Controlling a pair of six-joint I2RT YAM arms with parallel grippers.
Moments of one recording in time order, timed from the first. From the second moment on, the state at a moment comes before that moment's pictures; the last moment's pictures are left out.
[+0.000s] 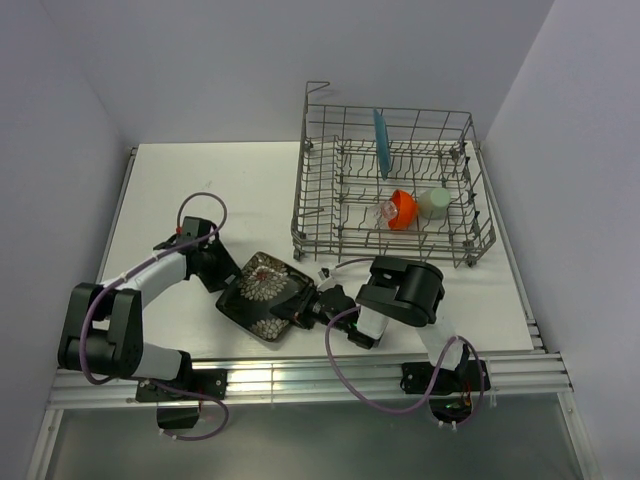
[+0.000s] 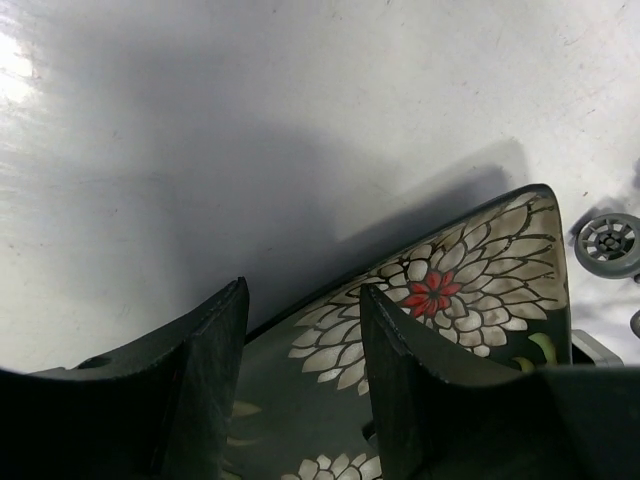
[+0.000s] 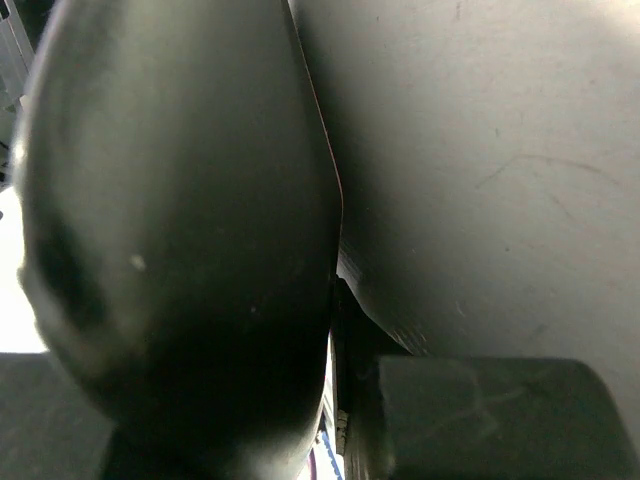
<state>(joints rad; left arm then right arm) -0.18 1.40 0.69 -0.41 0.13 -0.81 1.08 2.07 0.47 1.29 0.02 1.54</state>
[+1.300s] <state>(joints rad) -0.19 0.98 0.85 -0.75 -0.08 -0.85 1.41 1.38 0.47 0.38 0.42 1.00</state>
